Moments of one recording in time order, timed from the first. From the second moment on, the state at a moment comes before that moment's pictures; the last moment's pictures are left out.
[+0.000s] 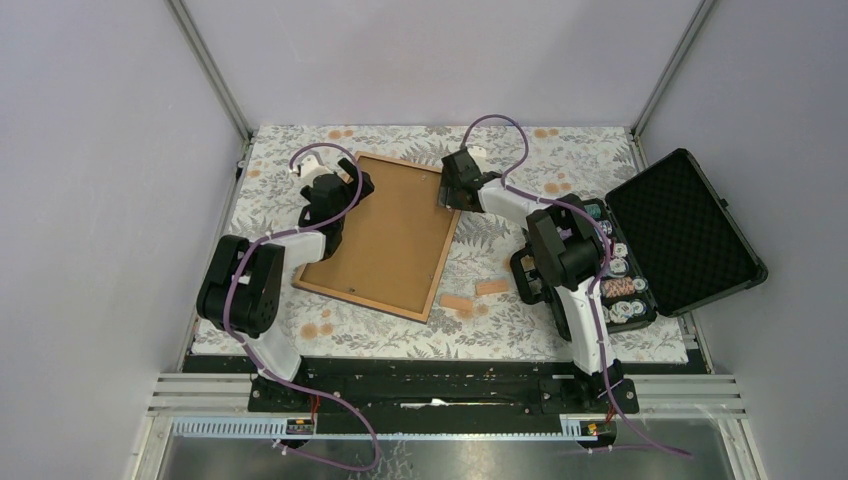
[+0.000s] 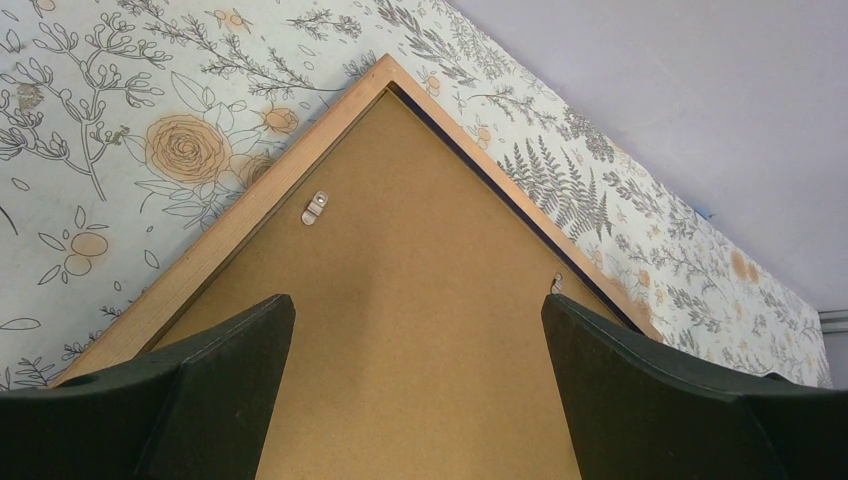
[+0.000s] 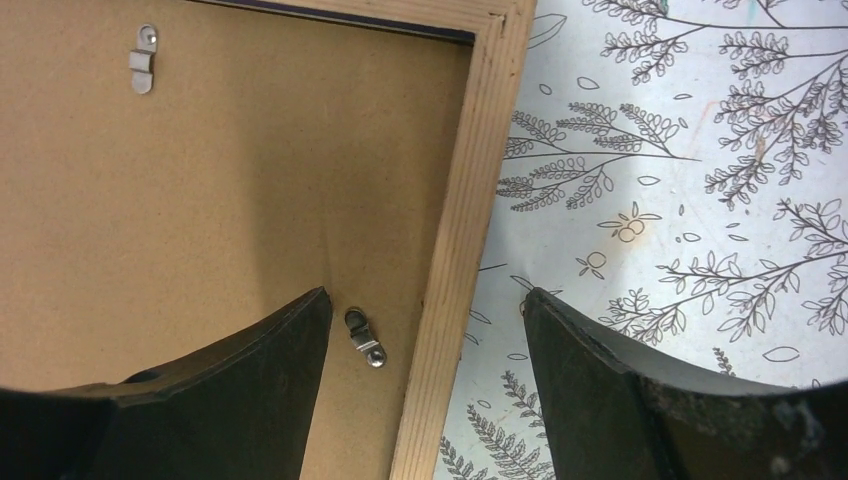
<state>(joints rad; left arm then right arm) -0.24 1.69 0.83 0.56 -0.26 -0.72 0.54 2.25 1.68 -0.33 0.30 0.58</state>
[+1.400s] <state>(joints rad) -0.24 1.73 0.84 0.54 -0.26 -0.70 0.54 2.25 1.72 -0.42 0.27 0.60</state>
